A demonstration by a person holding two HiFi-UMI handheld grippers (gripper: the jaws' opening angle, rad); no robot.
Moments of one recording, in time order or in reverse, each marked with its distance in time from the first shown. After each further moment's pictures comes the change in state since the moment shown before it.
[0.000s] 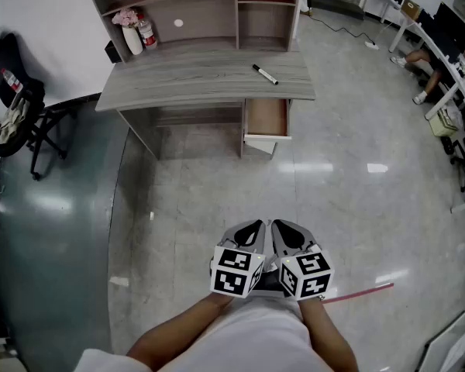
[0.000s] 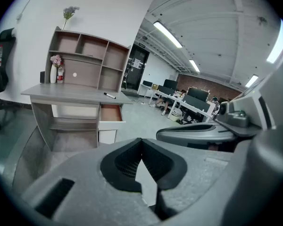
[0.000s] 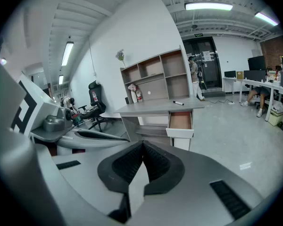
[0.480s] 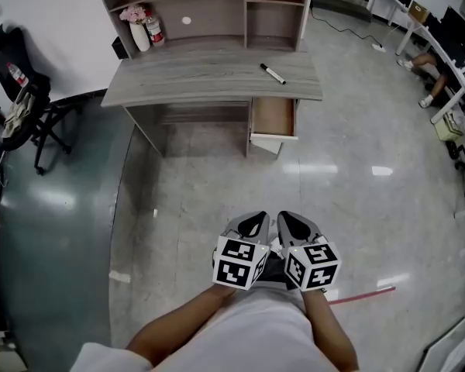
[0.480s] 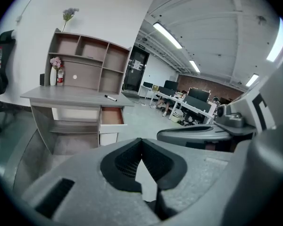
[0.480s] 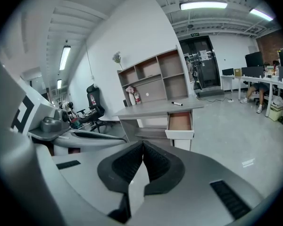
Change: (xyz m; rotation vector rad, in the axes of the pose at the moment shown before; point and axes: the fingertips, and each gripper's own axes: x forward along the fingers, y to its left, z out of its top) left arm 0.006 0.011 0.011 0.013 -0.011 0.003; right arm 0.013 -0.010 0.006 0.049 -0.025 -0.005
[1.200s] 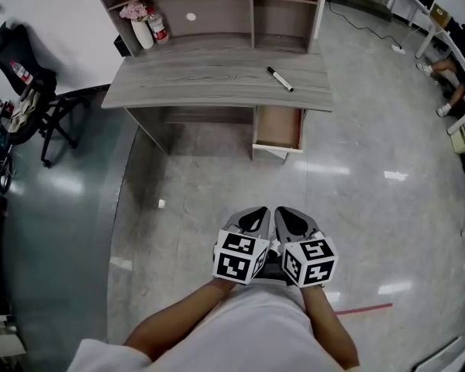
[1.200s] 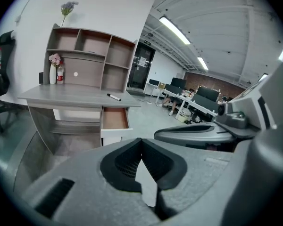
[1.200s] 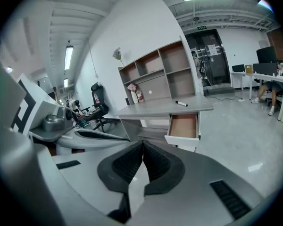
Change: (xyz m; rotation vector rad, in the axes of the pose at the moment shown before) left arm 0.081 0.026 0.039 -0.032 0.040 0.069; right arm 0.065 -0.055 0.036 -0.027 0.041 0.100
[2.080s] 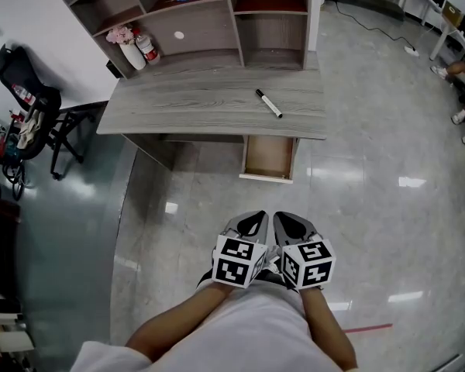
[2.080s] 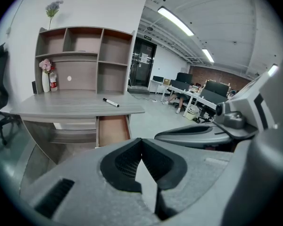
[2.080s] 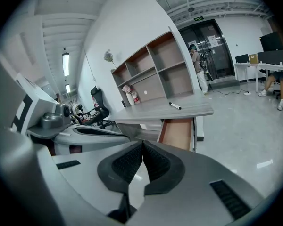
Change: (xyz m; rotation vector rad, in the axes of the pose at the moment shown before) left arm 0.109 -0.001 0.077 0.040 0.034 0.087; right arm 0.050 -0.112 0.053 0.045 0.030 0.083
